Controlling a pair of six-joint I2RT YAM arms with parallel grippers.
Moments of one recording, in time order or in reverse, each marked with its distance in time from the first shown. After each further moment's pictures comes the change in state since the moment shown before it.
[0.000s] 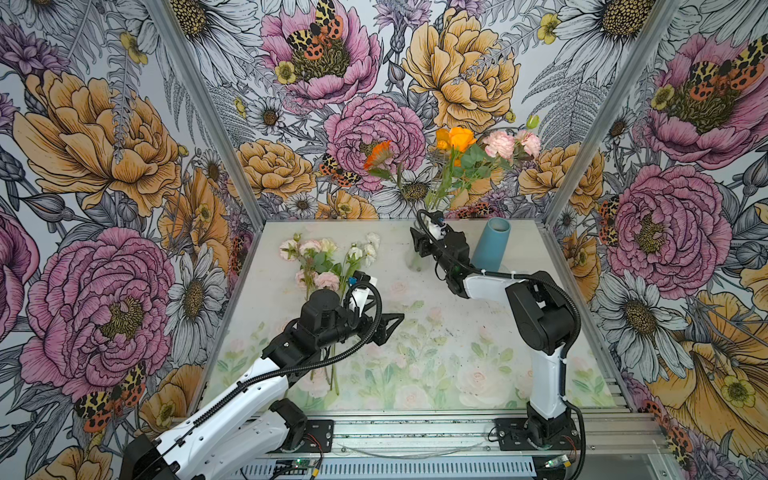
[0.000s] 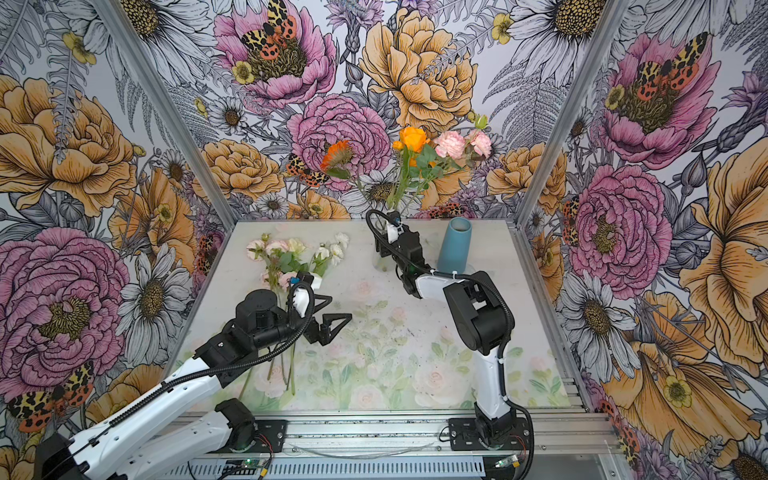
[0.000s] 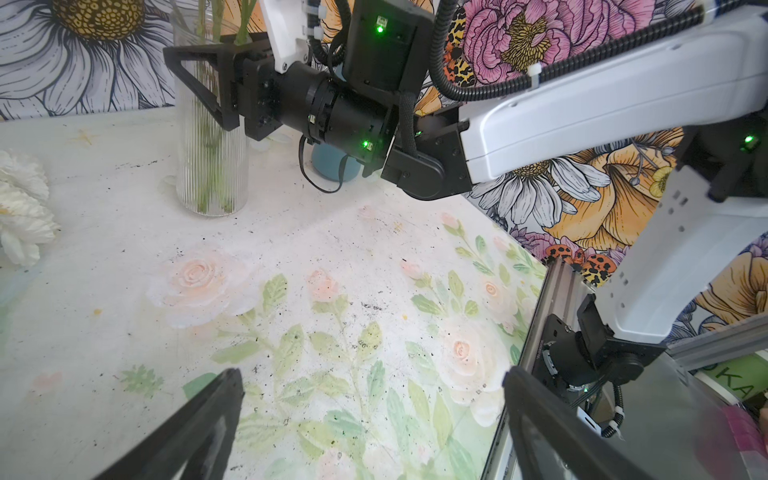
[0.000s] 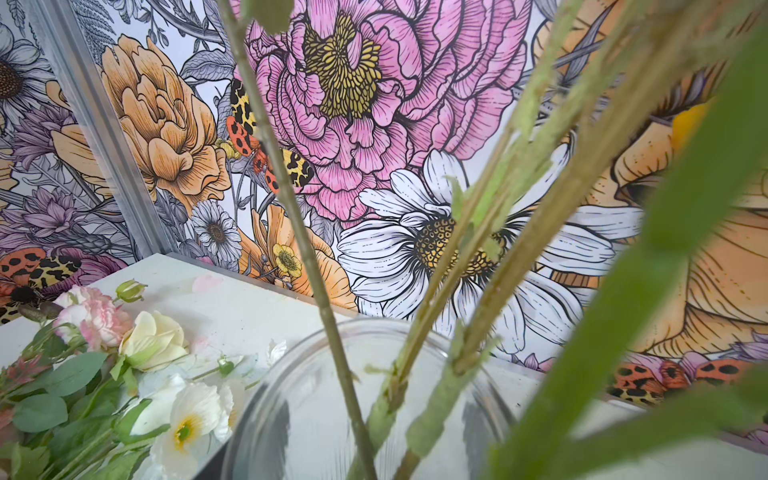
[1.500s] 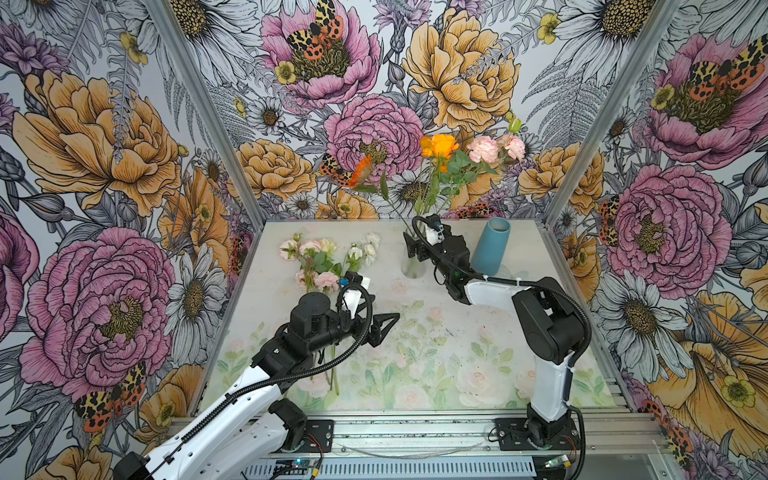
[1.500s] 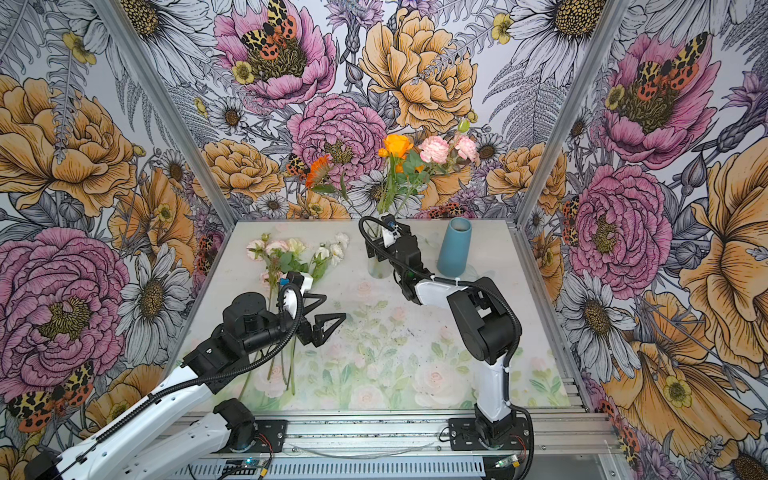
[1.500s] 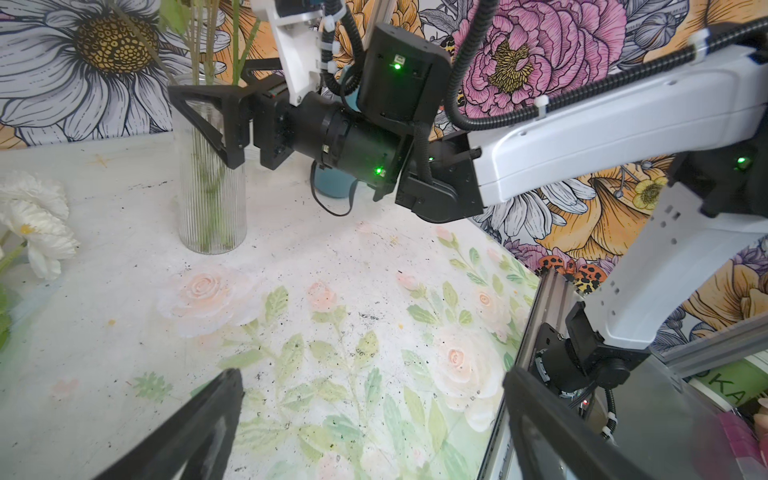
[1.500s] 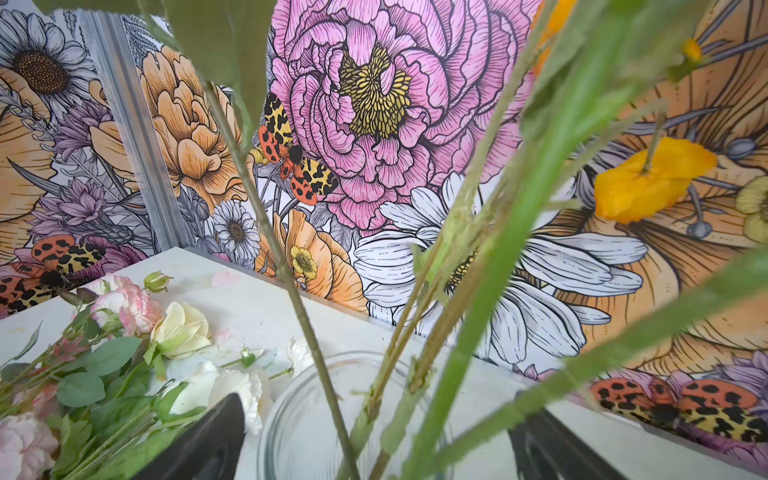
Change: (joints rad) left arm 0.033 -0.067 0.003 -0.030 0.006 0.000; right arm 0.037 -0.134 -0.131 -0.002 0.028 -0.053
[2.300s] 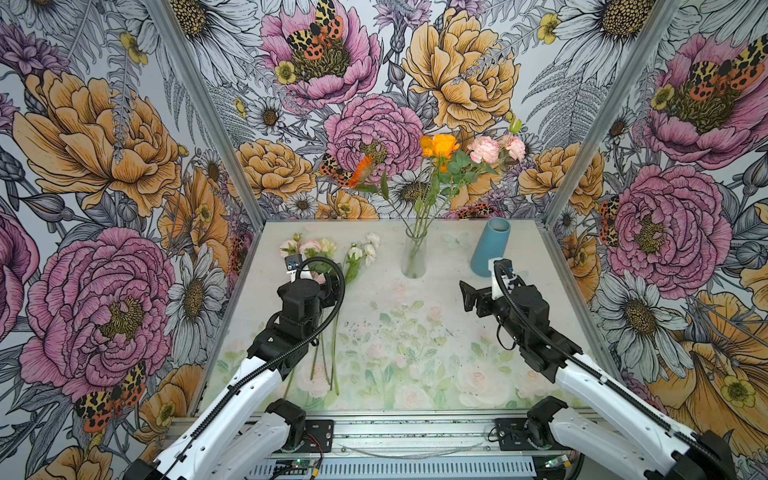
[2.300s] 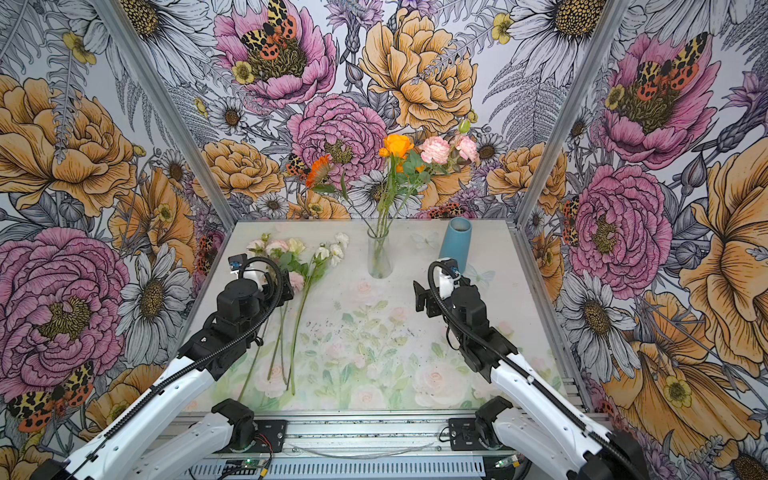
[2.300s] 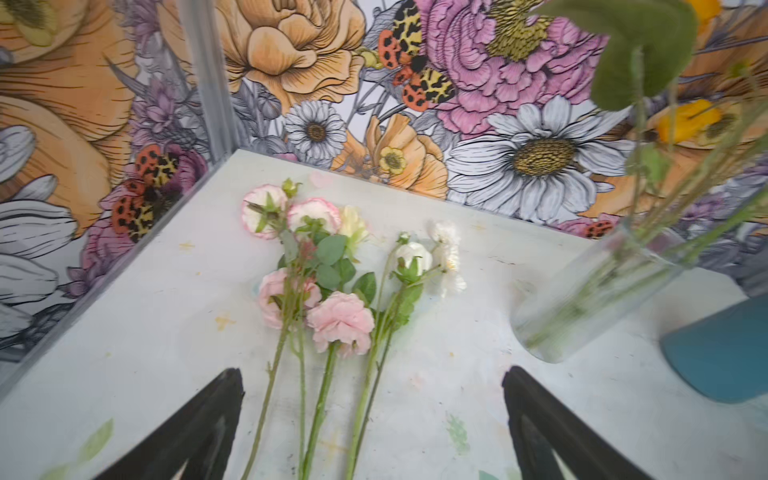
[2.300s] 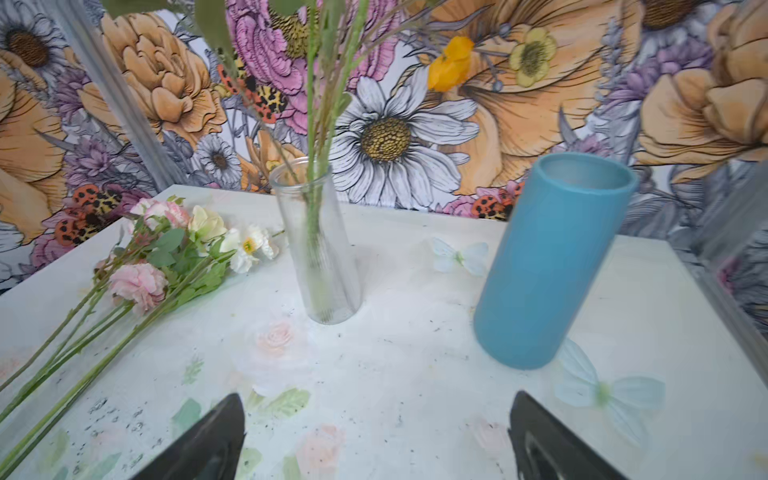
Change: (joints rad) left arm 0.173 0.060 0.012 -0.071 -0.889 -0.088; right arm -0.054 -1.086 -0.544 -0.763 0.122 0.166
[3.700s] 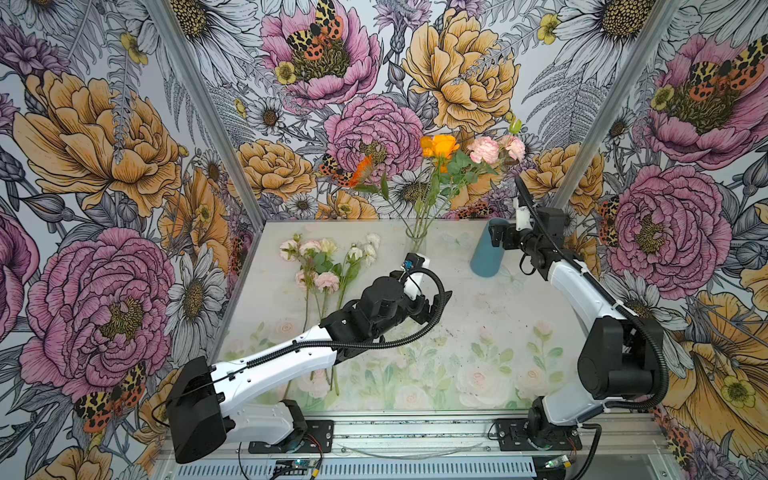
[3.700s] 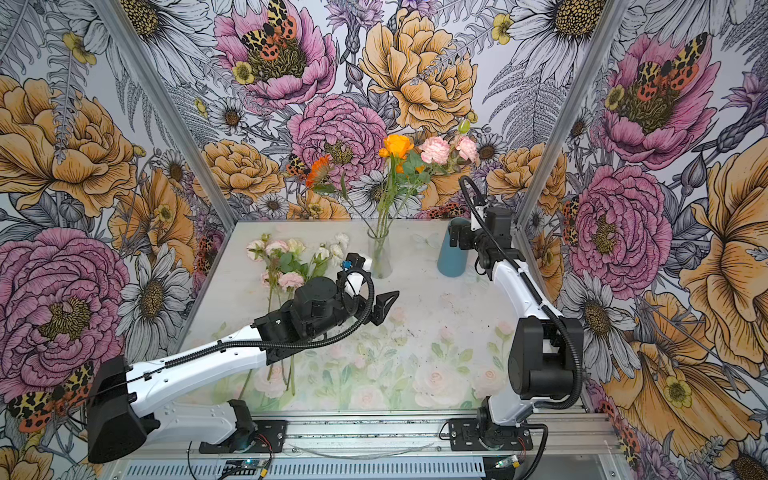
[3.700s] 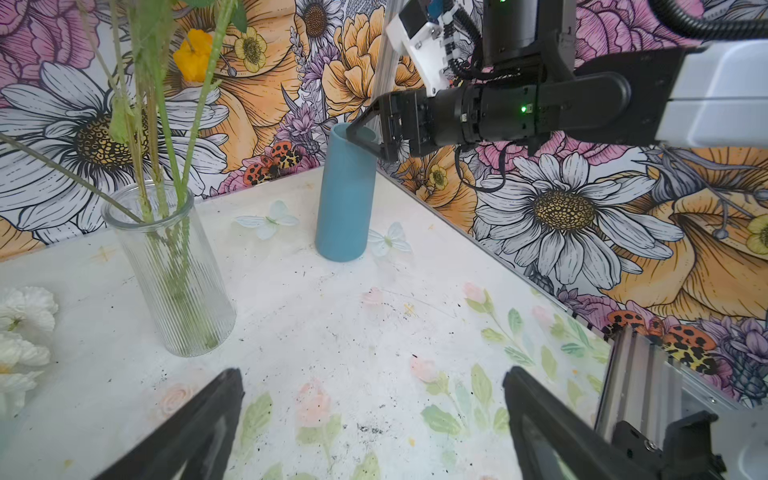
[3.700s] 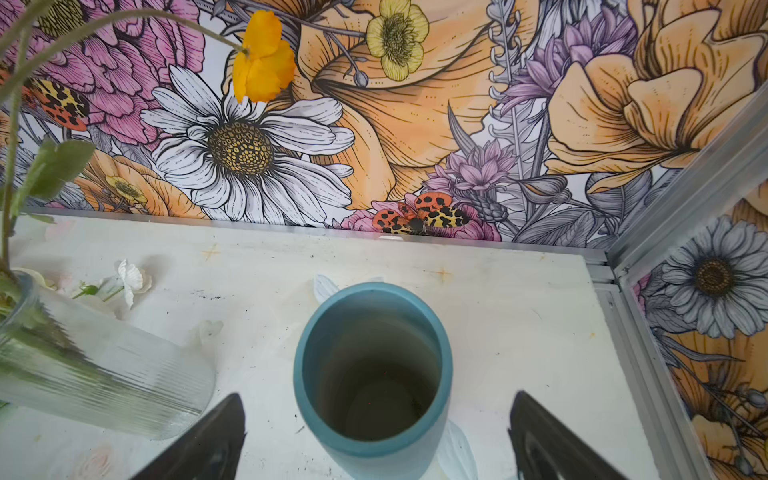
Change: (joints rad) left arm -0.536 0.421 0.309 0.266 0.415 0.121; right arm -0.481 0.791 0.686 -0.104 -0.389 -0.155
